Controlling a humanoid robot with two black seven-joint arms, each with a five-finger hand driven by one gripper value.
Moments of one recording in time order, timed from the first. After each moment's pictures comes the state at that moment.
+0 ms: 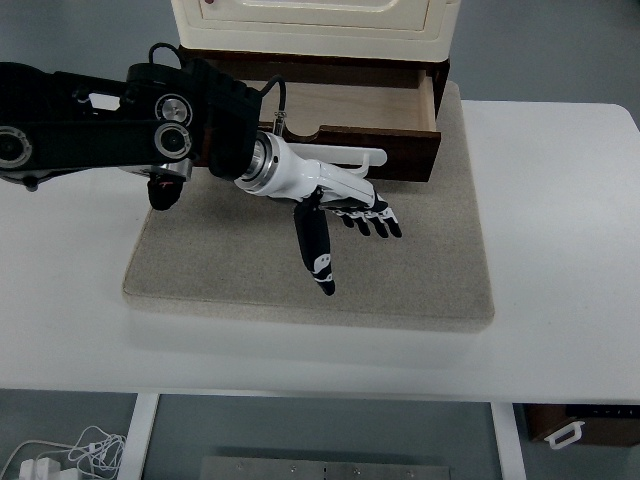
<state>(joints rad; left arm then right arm) -1.64 0.48 0.13 -1.53 0.52 -0.34 0.35 -0.01 0.00 -0.01 0.18 -0.04 0.07 0.03</state>
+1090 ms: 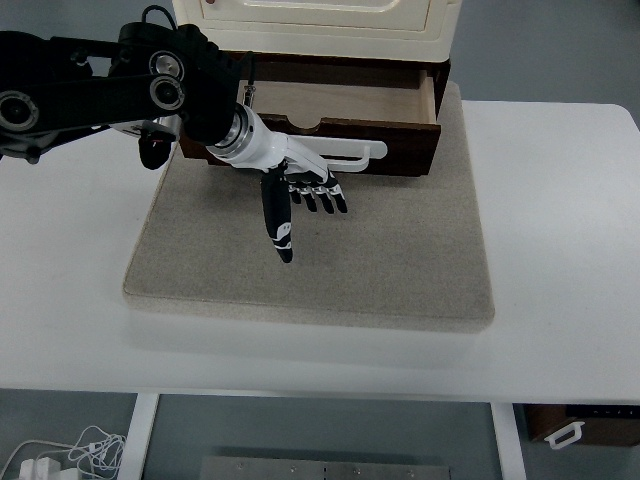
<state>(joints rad) -1.64 0.45 0.12 -1.35 0.52 -0.47 0.48 -0.01 0.00 -0.01 0.18 -0.04 0.07 0.03</state>
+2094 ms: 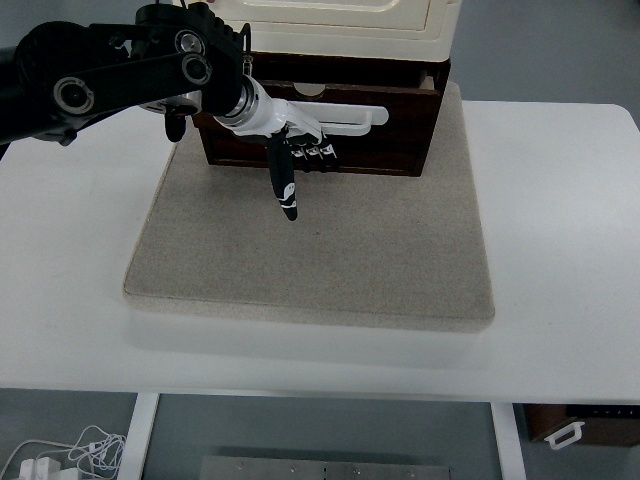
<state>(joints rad) -1.60 0.35 0.10 -1.09 0.57 -0.47 0.47 -0.01 0.00 -0.01 0.18 -0.04 0.07 0.03</state>
